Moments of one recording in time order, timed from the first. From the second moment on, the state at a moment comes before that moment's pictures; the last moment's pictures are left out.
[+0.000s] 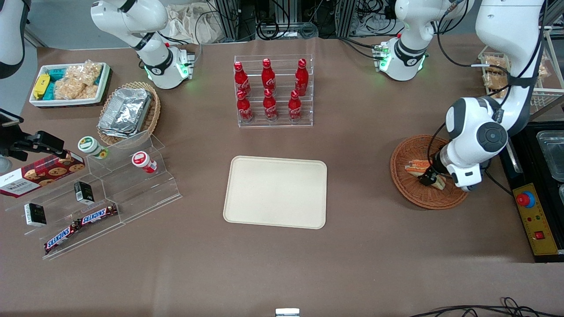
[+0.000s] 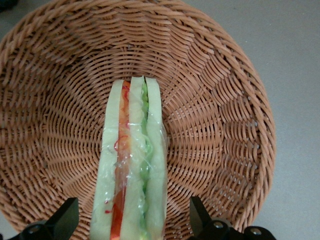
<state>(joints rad) 0.08 0.26 -0.11 -2.21 0.09 2.39 -1.09</state>
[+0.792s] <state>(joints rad) 0.08 0.30 -0.09 -2.21 0.12 2.43 -1.11</state>
